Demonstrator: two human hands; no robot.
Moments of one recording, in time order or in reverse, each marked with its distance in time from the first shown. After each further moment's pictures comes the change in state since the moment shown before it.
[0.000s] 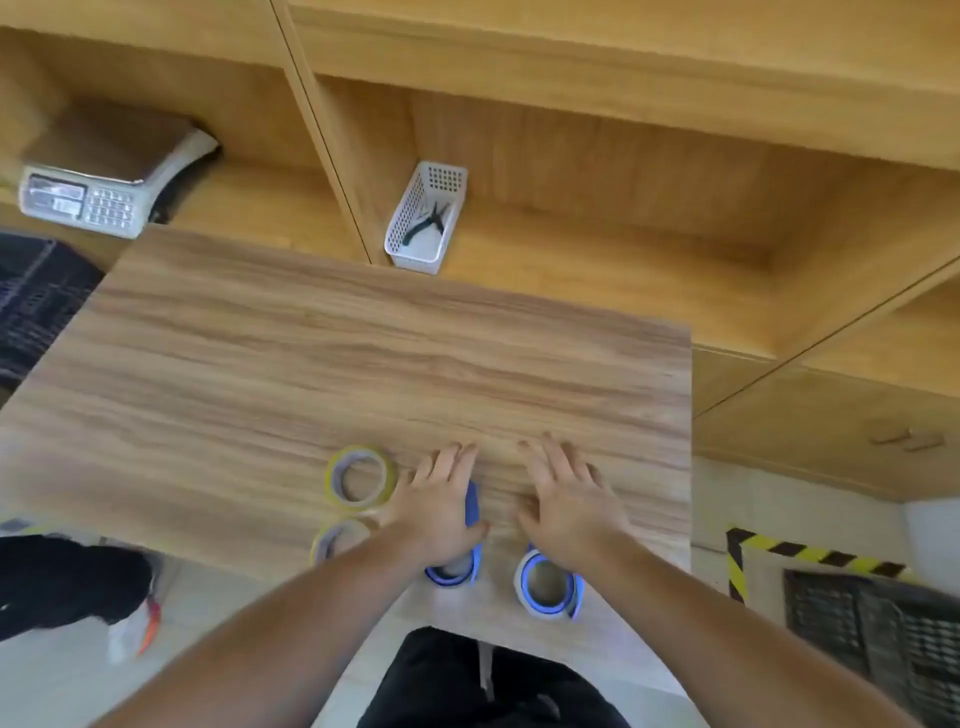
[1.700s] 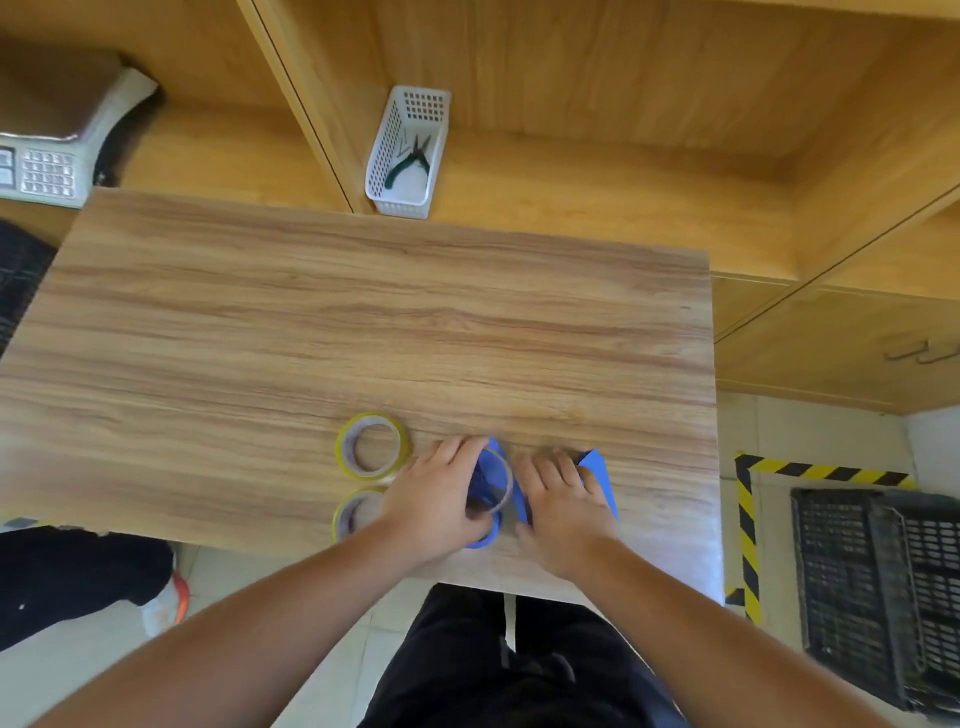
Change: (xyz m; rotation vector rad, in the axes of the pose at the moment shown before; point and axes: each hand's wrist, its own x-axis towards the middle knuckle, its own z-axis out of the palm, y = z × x) left_hand -0.018 -0.035 0.006 -0.103 0.017 0.133; right_hand -0.001 -0.031 0.091 -0.031 -0.082 0.054
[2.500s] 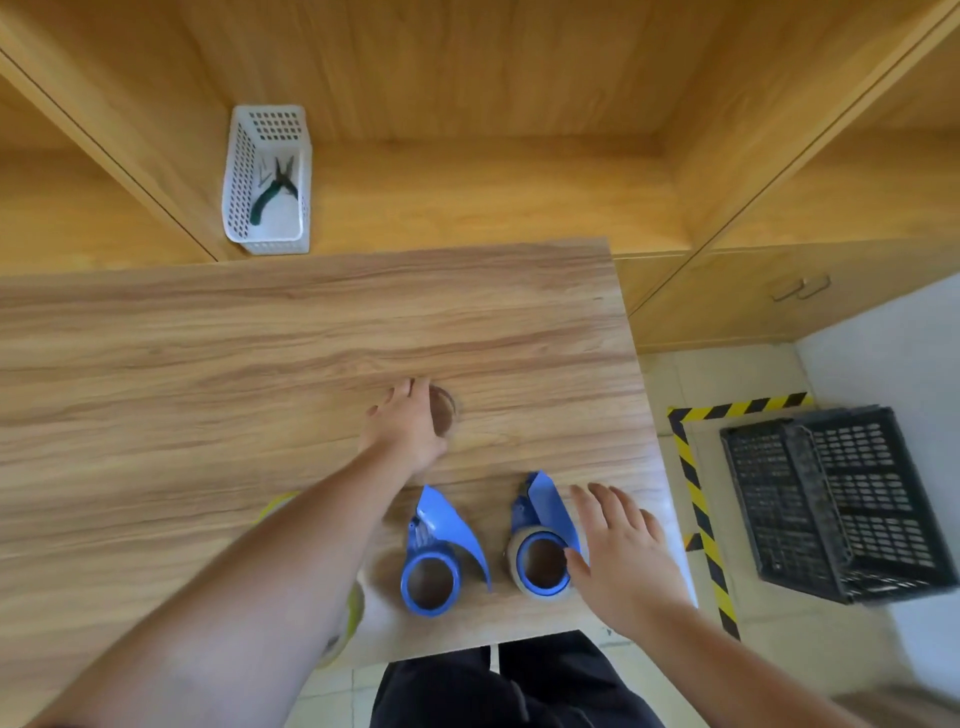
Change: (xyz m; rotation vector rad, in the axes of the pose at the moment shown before) left_hand 0.189 -0.004 0.009 0.094 -0.067 -0.126; right_hand -0.057 0.069 -0.009 0.176 0.095 0.353
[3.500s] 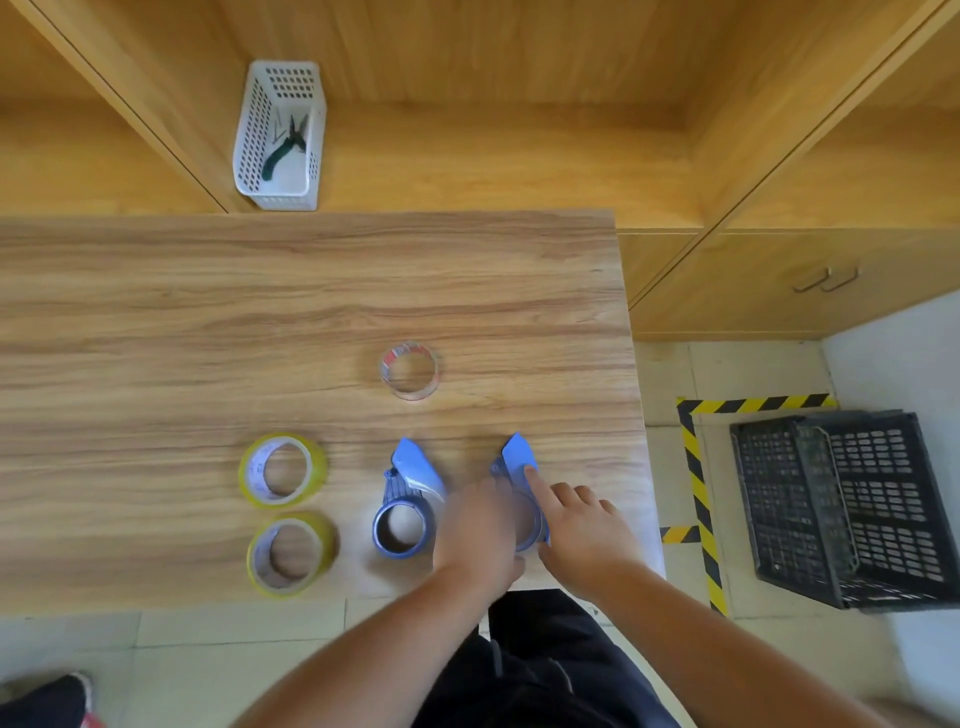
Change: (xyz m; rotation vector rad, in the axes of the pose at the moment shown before) left_hand -0.168 0.105 0.102 0.242 -0.151 0.153; right_hand 0.005 0.022 0.023 -0.072 -0.174 -0.147
